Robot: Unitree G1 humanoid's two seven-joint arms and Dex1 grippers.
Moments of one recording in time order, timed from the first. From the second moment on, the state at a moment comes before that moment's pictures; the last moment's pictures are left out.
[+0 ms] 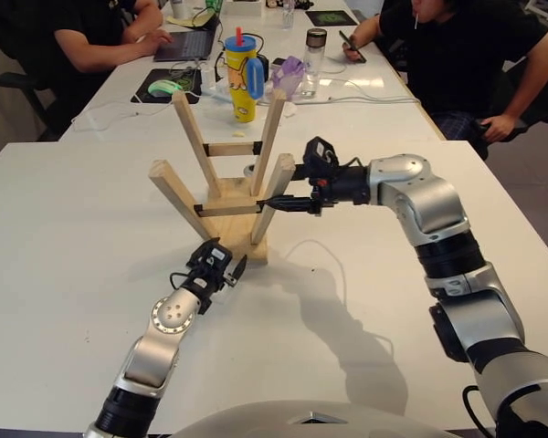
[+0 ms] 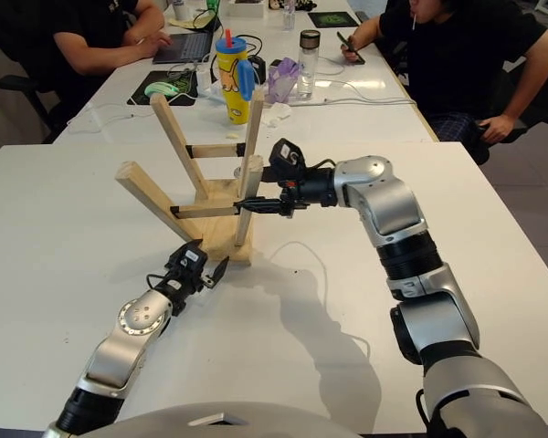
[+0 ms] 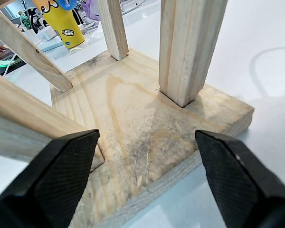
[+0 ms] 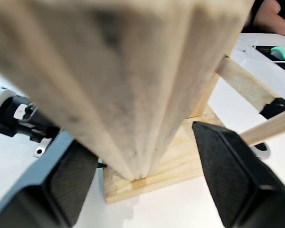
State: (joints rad) left arm 0.06 0.28 -0.26 -0.20 0.10 0.33 -0.26; right arm -0.73 -0.51 0.24 0.11 0.29 0.58 1.08
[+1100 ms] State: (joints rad) left arm -0.06 0.23 -0.28 -0.04 0.10 0.29 -0.29; right arm -0.66 -0.08 -0.01 -0.01 0.58 0.48 0.38
